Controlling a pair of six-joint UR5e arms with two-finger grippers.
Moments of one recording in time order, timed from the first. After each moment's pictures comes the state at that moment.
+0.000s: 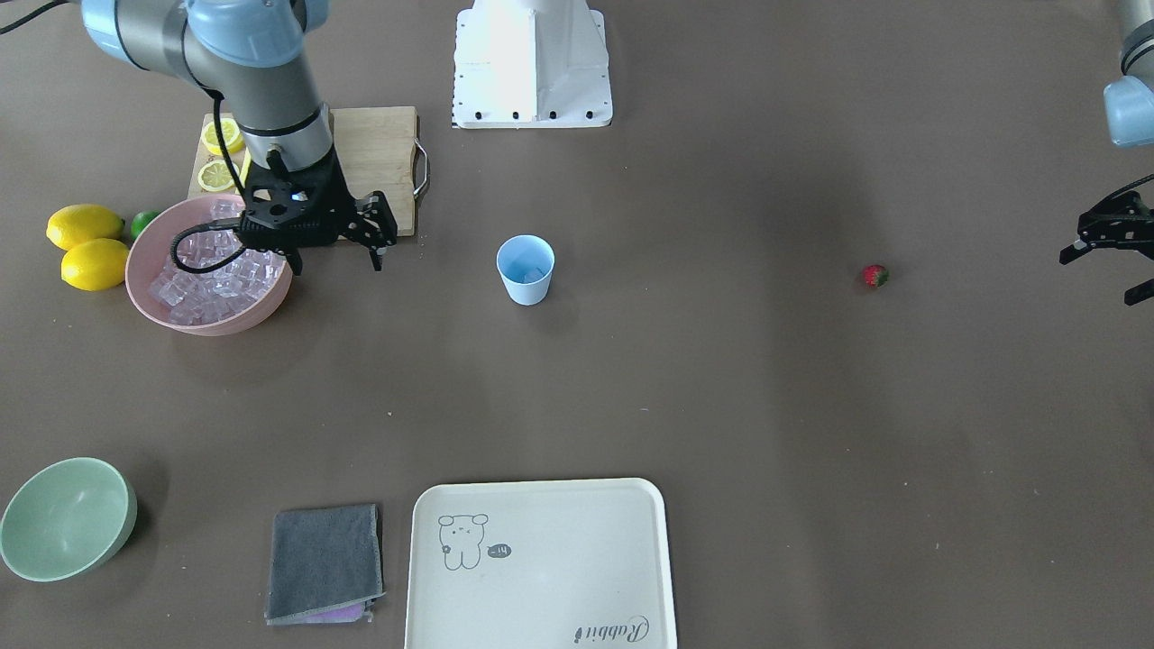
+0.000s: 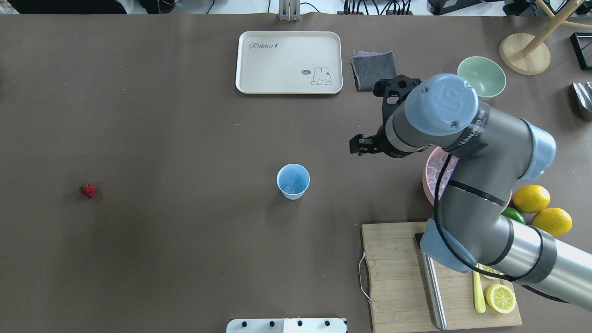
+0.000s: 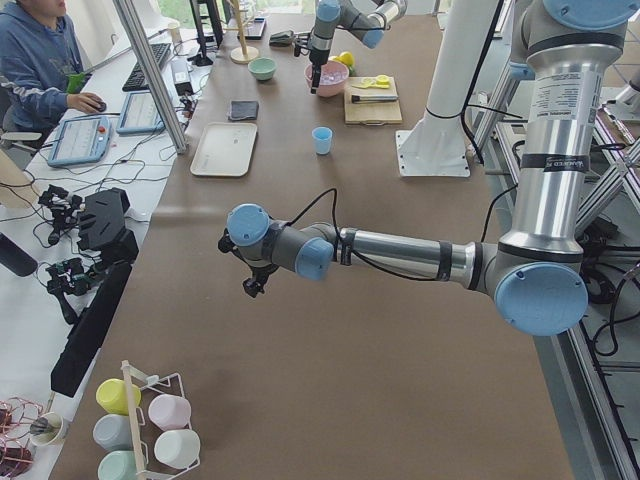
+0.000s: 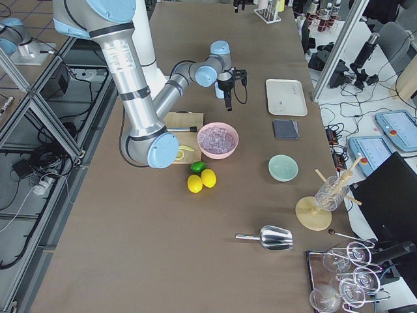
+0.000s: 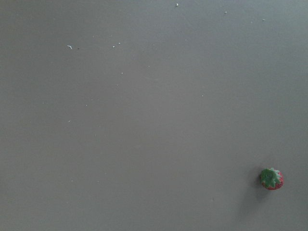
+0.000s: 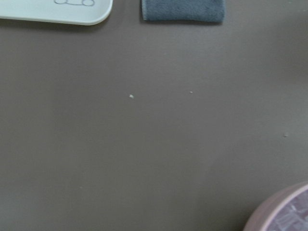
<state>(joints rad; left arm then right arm) -1.37 -1.63 -1.60 -1.81 -2.53 0.20 0.68 -1.21 1.98 -1.61 1.84 1.00</state>
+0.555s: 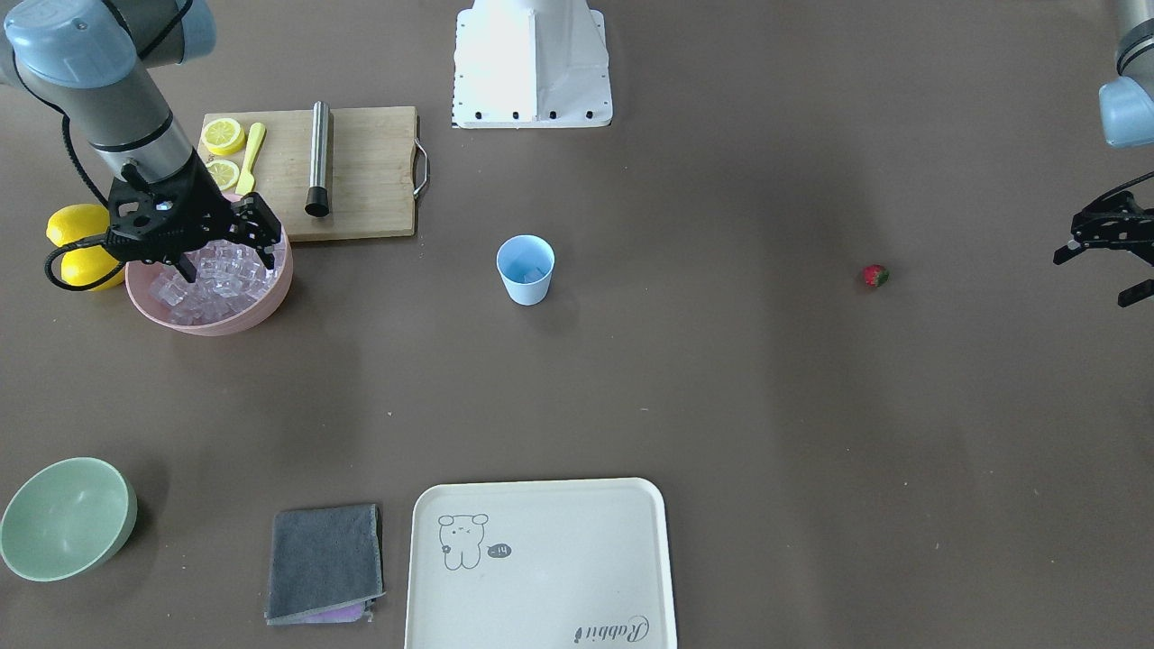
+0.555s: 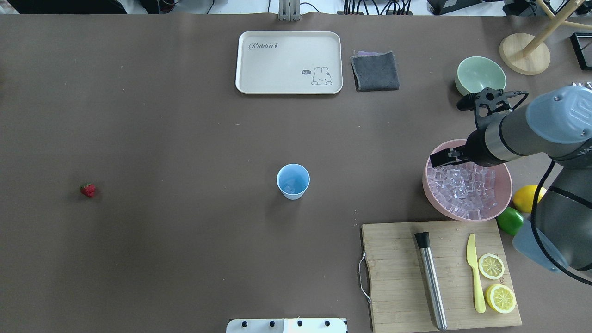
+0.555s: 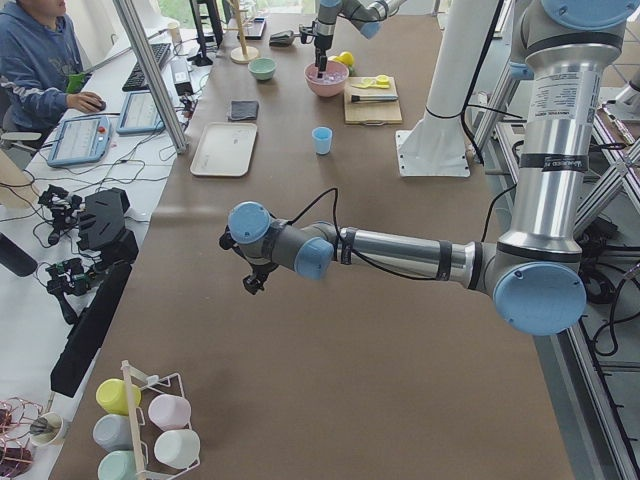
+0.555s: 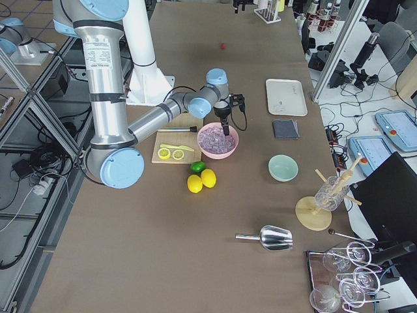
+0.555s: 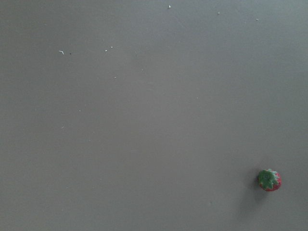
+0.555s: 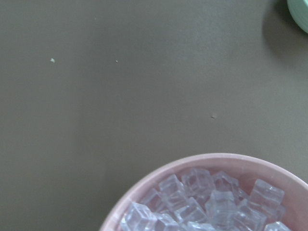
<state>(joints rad) -1.36 -1.63 -1.61 -1.83 -2.53 0.19 0.77 -1.50 1.98 -1.29 1.95 0.87</state>
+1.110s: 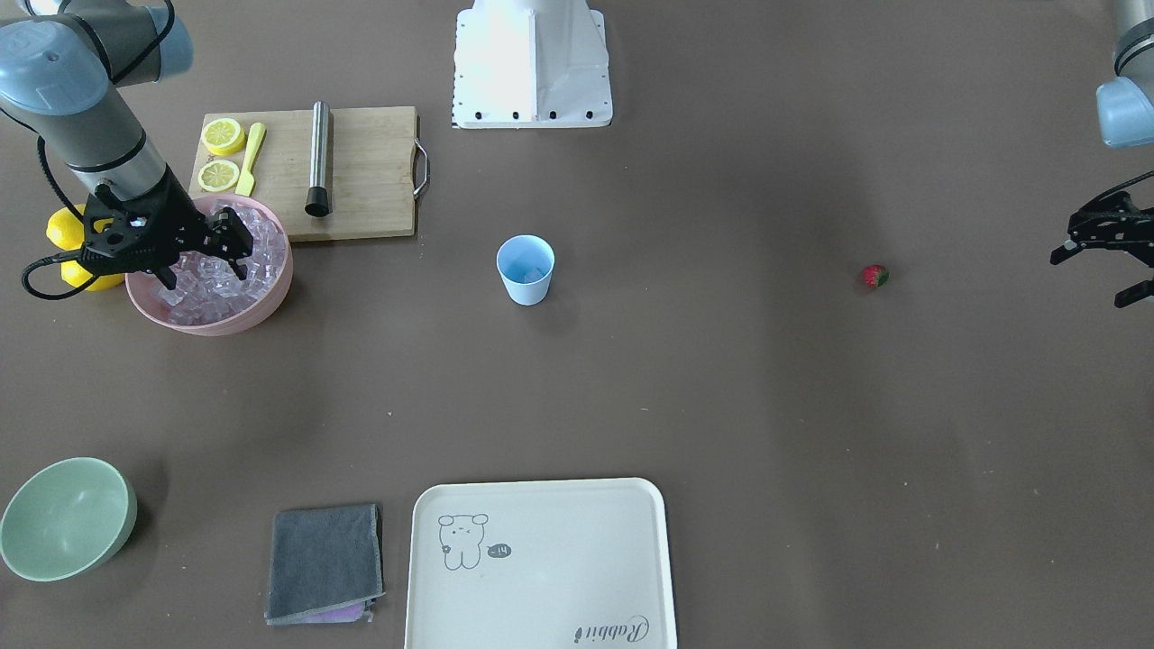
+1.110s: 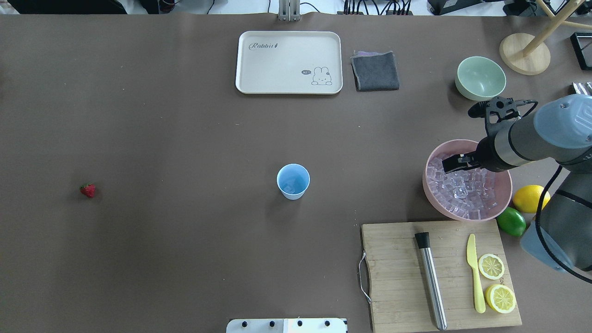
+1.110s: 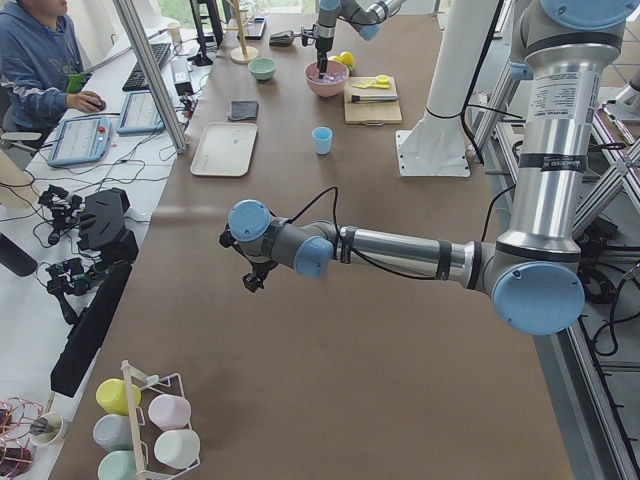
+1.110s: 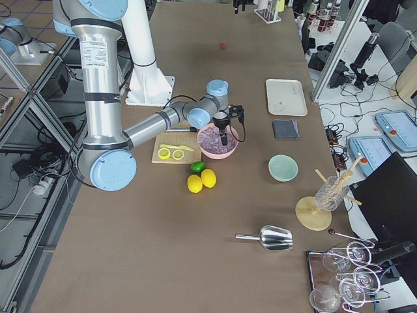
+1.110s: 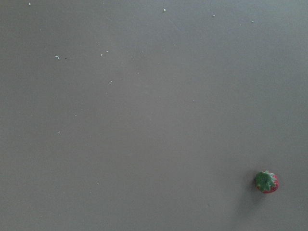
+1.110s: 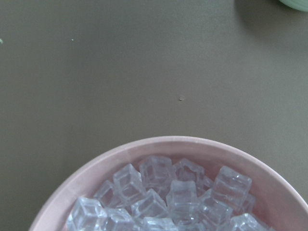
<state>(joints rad) -1.35 -1.63 -1.61 -1.83 -2.53 0.19 0.77 -1.53 1.93 -1.26 1.96 0.88</state>
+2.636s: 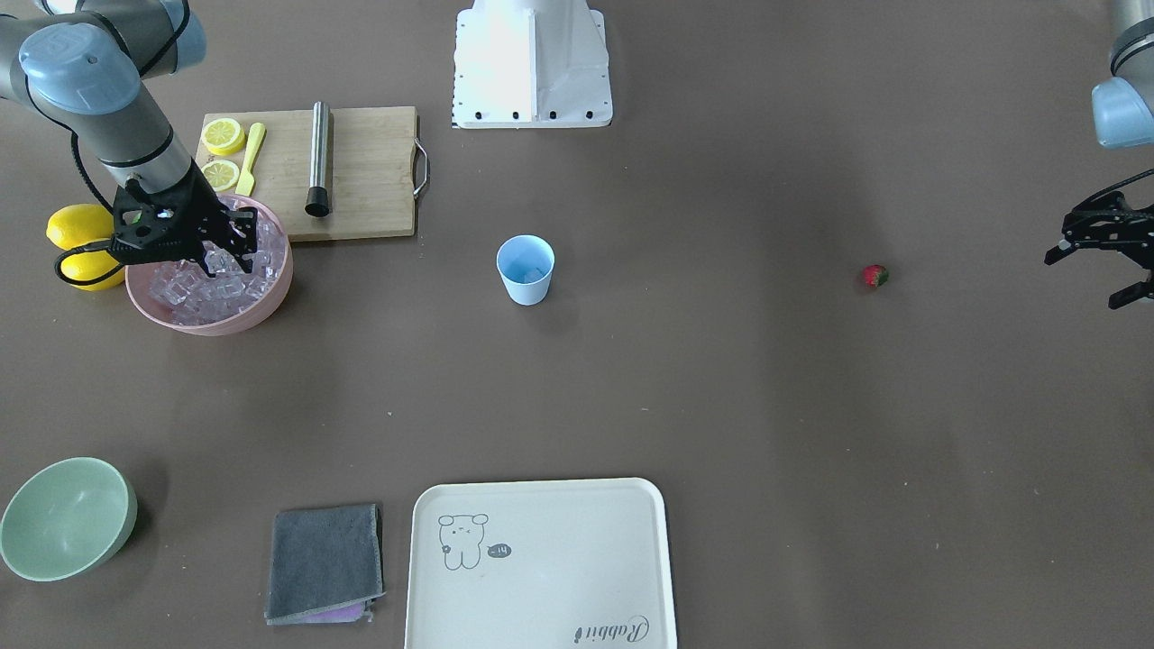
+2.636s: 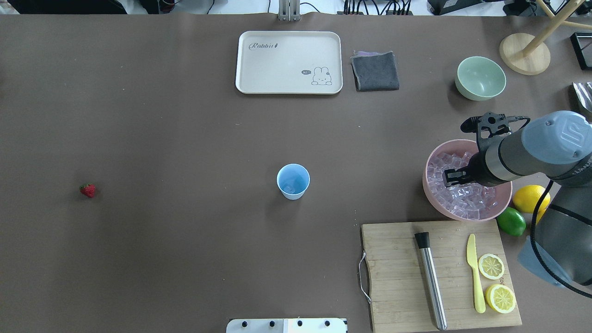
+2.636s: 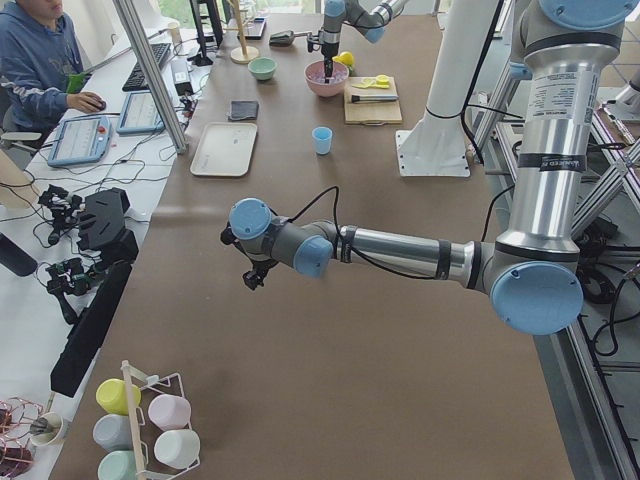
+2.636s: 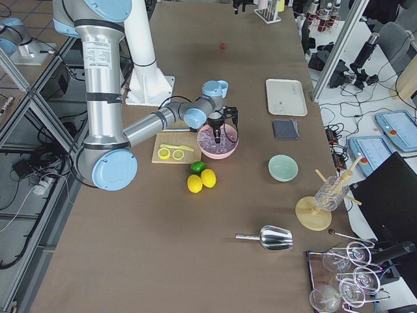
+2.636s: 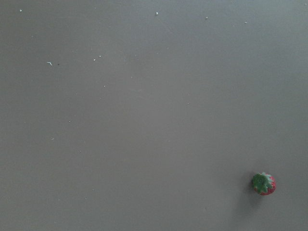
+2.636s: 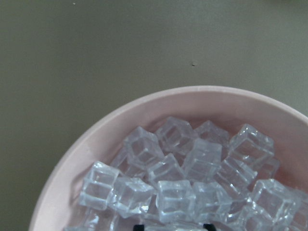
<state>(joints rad) -1.34 -1.63 -1.61 -1.85 -2.53 0.19 0.72 -1.54 1.95 -1.27 1.96 0.94</state>
